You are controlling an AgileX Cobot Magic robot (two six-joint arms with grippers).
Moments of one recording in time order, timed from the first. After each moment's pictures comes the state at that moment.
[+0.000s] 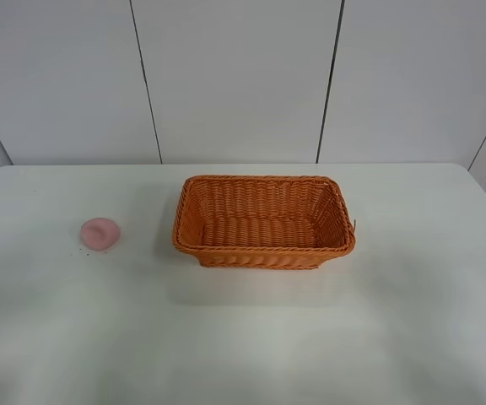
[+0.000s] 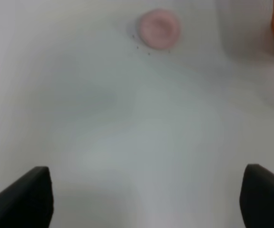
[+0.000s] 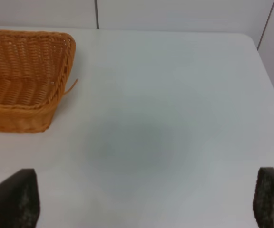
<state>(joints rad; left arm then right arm) 0.03 0.12 -0.55 -0.01 1.06 0.00 -0.01 -0.01 -0.49 0.03 1.02 -0.01</state>
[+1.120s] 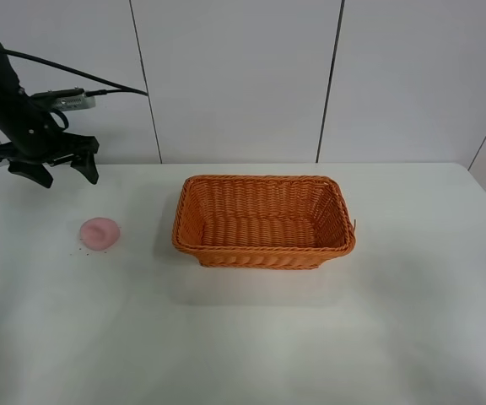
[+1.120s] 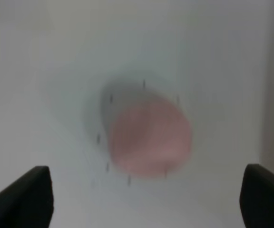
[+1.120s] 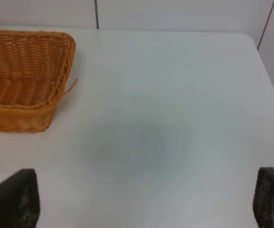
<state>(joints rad) 0.03 2.01 -1.63 -0.10 0.88 0.05 -0.01 -0.01 -0.49 0.03 1.02 -0.01</state>
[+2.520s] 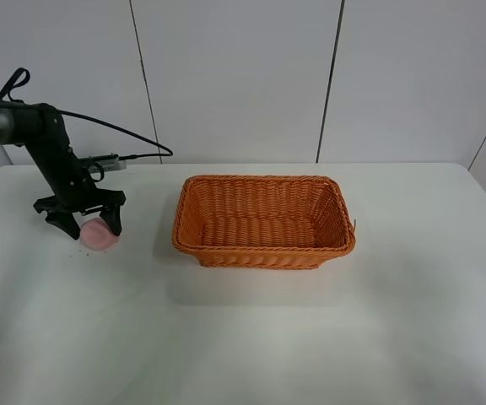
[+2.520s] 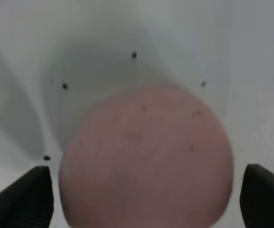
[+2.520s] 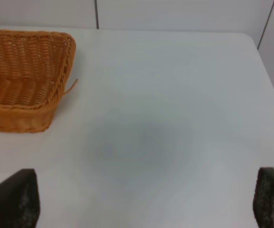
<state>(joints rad) 0.01 2.27 -1.66 -0.13 0.94 0.07 -0.01 -0.01 -0.49 0.03 1.02 -0.01</state>
